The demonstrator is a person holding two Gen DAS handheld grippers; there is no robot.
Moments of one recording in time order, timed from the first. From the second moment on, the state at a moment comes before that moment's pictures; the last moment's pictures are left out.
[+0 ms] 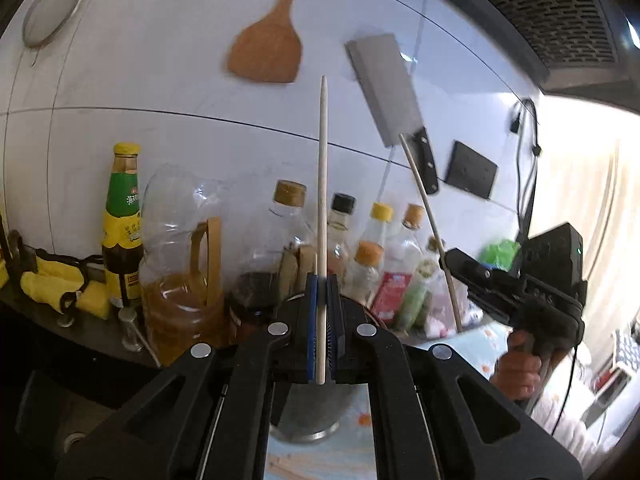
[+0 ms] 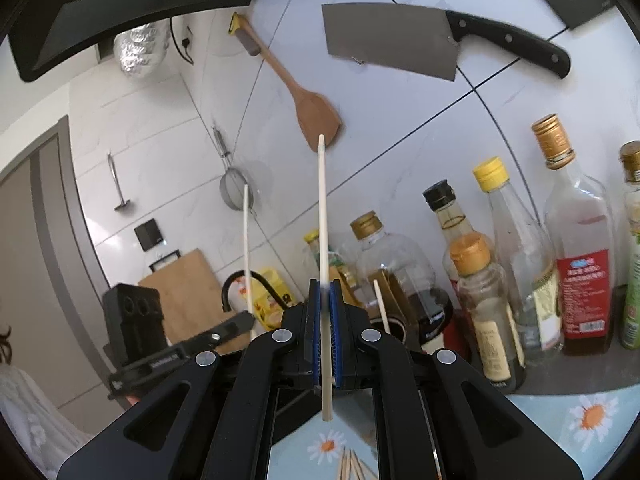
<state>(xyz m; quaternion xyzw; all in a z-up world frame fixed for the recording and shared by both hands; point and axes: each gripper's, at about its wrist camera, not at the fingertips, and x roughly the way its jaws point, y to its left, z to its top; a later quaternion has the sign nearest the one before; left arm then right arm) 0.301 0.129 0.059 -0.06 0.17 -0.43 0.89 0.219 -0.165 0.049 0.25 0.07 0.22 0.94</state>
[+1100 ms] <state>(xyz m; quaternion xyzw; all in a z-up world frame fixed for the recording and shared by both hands) 0.324 0.074 0.015 -0.04 0.21 -0.39 0.90 0.308 -0.133 0.011 0.19 0.15 0.24 0.94</state>
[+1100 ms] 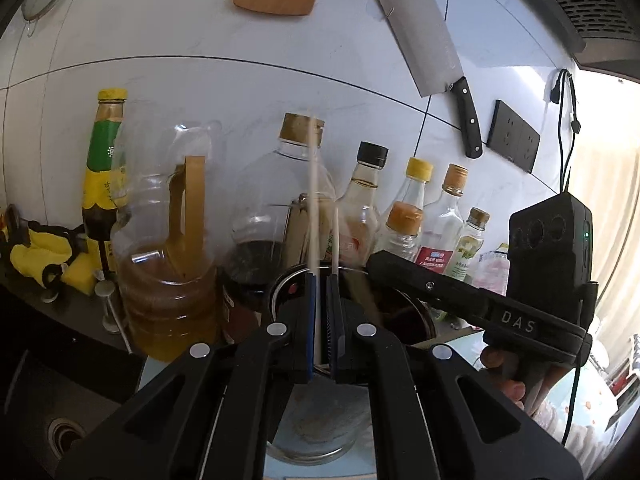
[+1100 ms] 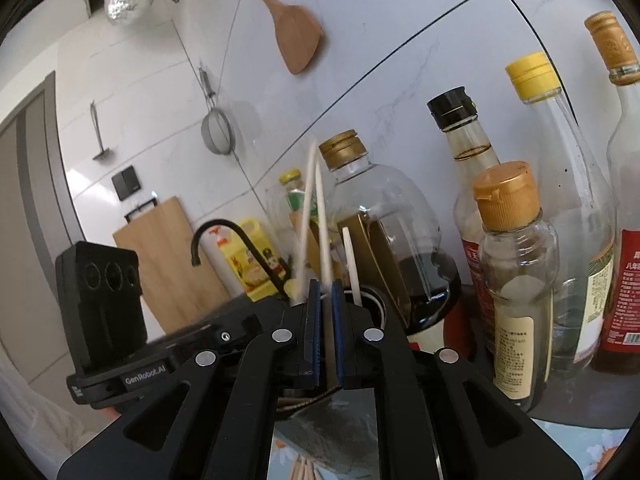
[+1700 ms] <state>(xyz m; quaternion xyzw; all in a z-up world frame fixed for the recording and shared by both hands) 0.275 0.120 0.030 -0.05 0.23 -0.26 0.93 0.260 -0.140 0.037 0.10 0.19 0.24 0.95</state>
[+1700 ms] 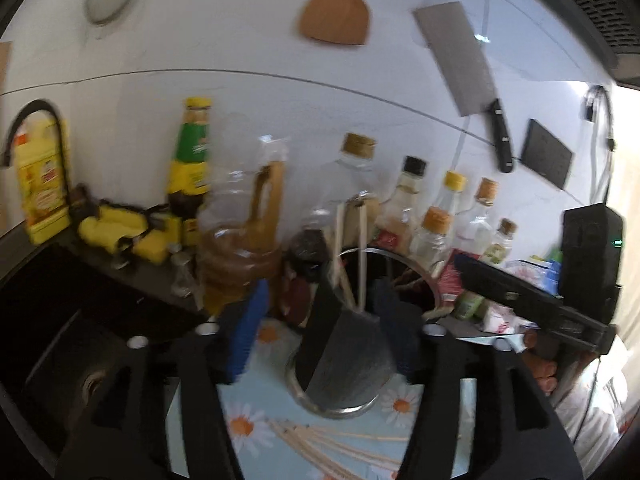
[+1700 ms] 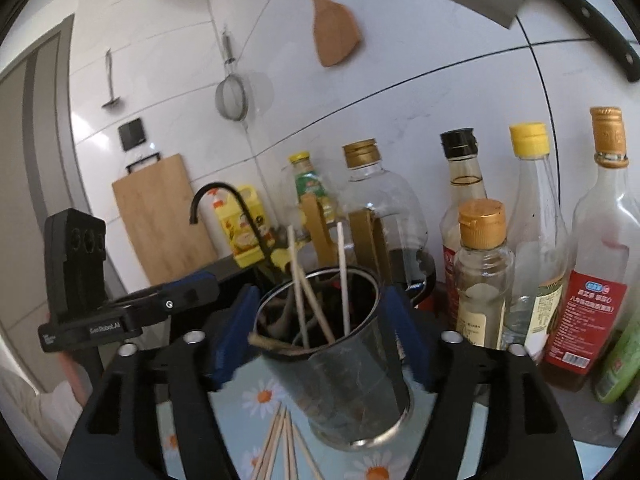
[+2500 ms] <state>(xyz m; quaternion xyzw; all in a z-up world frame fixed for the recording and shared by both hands) 0.220 0.113 -0.060 -0.05 0.41 -0.10 0.91 0.237 -0.129 -0.012 -0.03 0.33 0.30 0.89</state>
